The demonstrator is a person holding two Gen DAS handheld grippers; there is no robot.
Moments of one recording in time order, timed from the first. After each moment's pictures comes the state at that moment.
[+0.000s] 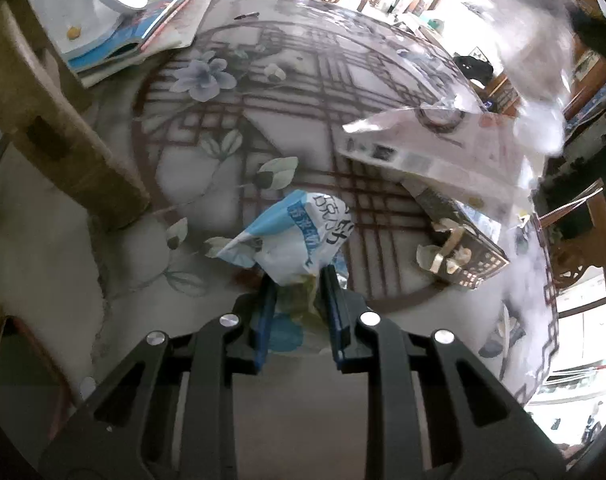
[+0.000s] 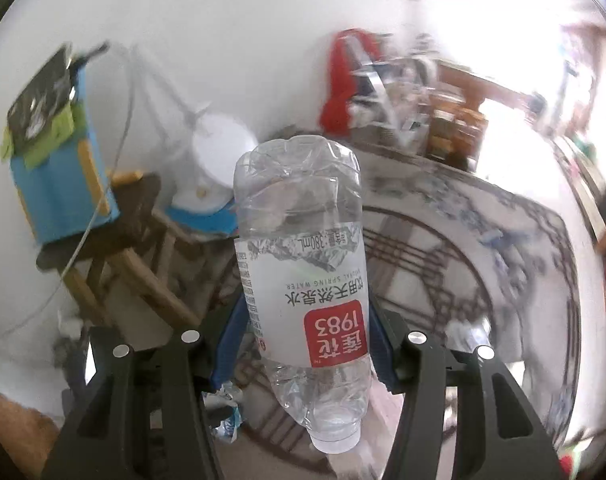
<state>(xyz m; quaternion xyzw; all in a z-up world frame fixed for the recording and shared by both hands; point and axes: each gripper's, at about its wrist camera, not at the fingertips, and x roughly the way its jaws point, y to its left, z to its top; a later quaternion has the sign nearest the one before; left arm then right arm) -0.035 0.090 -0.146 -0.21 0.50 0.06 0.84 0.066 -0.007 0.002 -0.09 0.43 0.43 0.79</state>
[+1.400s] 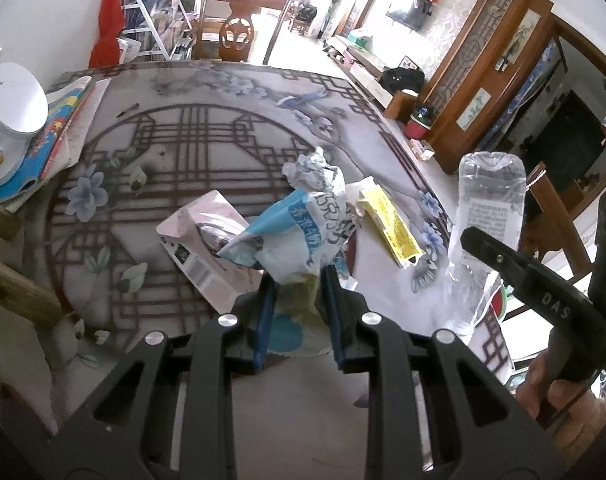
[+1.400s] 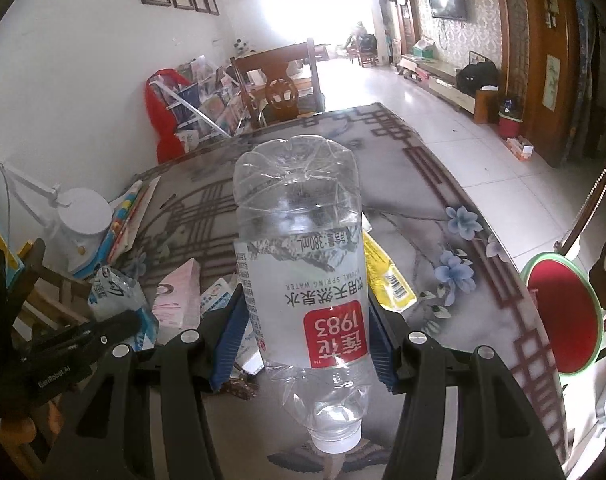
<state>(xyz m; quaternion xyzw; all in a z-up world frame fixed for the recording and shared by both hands) 0.017 -0.005 -0.062 -0.16 0.43 -0.03 0.89 0.044 -0.208 -0.041 0.06 0.47 0.19 0.86</state>
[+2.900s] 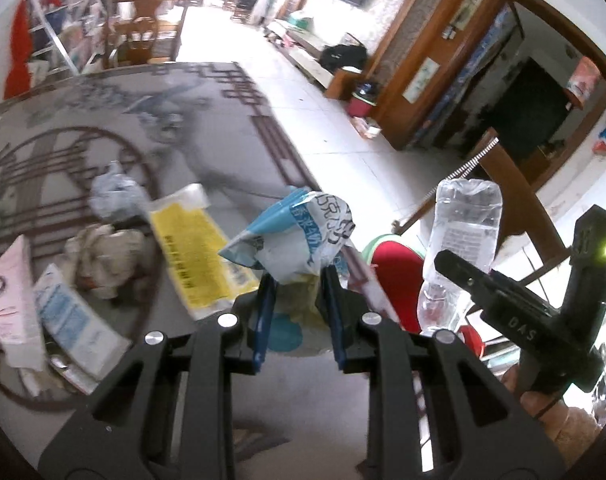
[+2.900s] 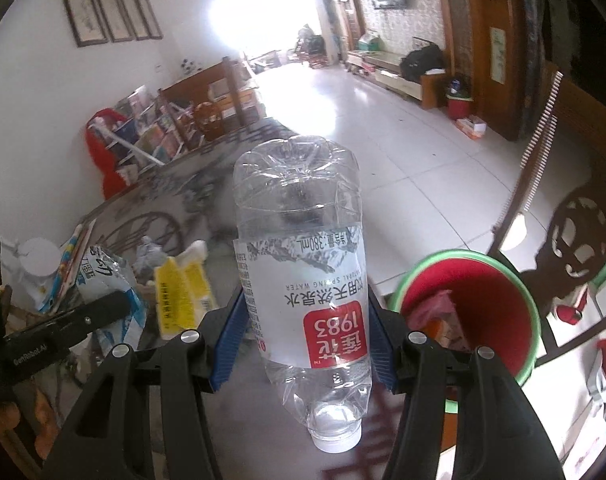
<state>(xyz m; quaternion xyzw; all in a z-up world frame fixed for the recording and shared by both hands) 0.105 -0.205 -0.048 -0.14 0.44 -0.13 0.88 0.086 -0.416 -0.057 0.10 0.48 0.12 0.86</state>
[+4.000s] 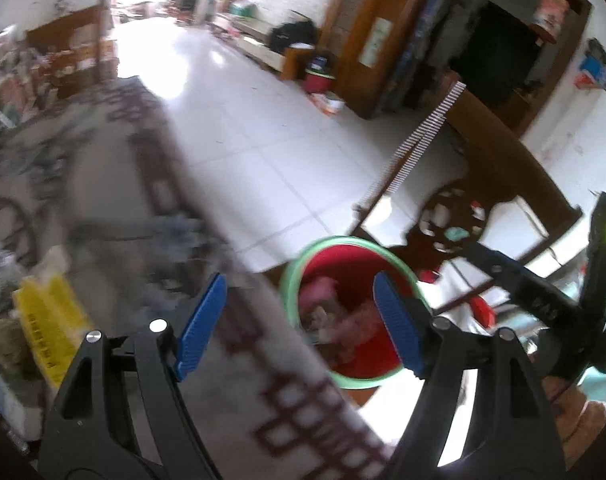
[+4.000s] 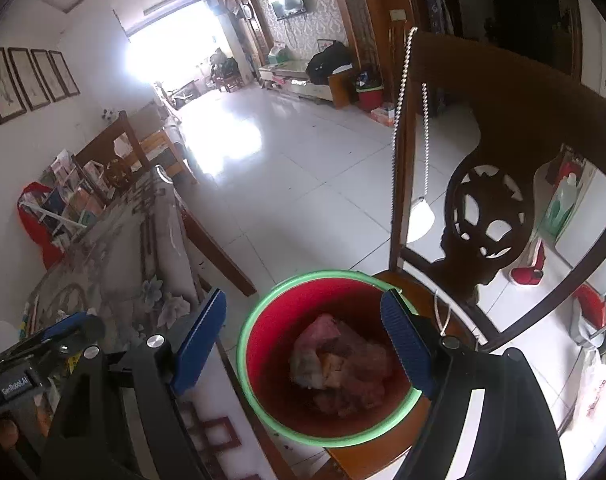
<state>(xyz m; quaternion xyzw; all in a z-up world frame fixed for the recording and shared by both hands) 0.170 -0.342 -0.061 -0.05 0.45 -0.16 0.88 0.109 -0.585 -0.082 0.17 0.47 -0.01 0.87</state>
